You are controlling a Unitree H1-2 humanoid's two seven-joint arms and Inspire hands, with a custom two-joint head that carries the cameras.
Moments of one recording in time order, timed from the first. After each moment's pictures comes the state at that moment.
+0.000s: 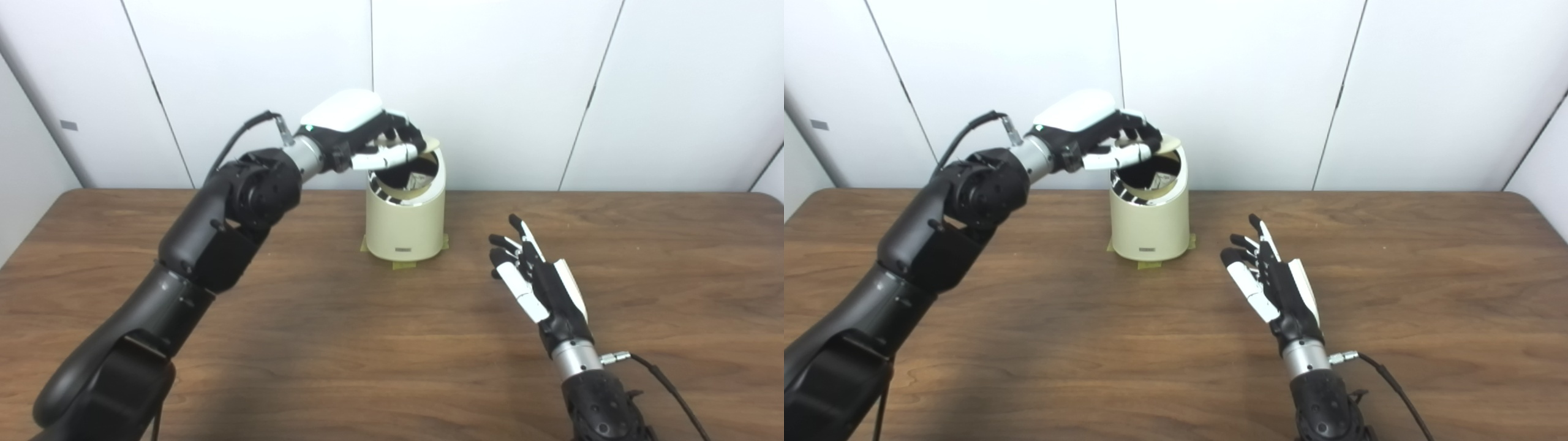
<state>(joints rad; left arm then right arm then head) -0.87 0.37 -0.47 0.23 0.67 -0.05 -0.39 -0.11 -0.05 0.10 -0.18 -0.26 0.24 -0.04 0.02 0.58</state>
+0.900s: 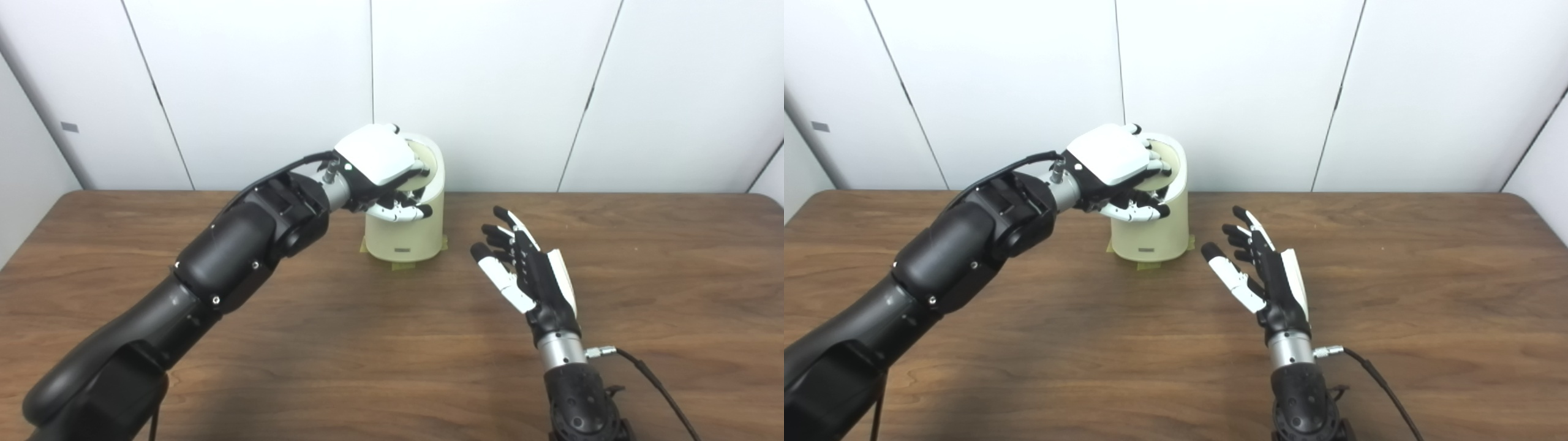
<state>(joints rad) -0.88 0.40 -0.63 0.17 1.08 -0.07 -0.48 -0.14 0.02 0.12 -0.16 -0.33 0.19 -0.12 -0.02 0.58</state>
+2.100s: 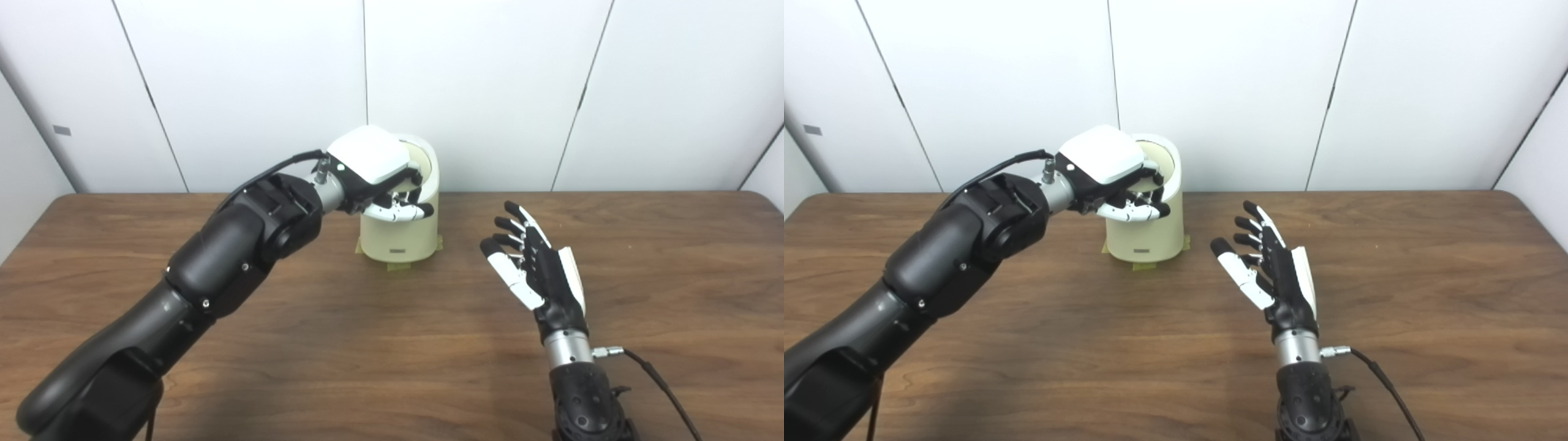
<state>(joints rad) -0.86 0.41 -0.62 0.14 0.99 -0.08 -0.52 -0.13 0.03 0.08 -0.17 -0.32 0.18 -0.12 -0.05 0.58</state>
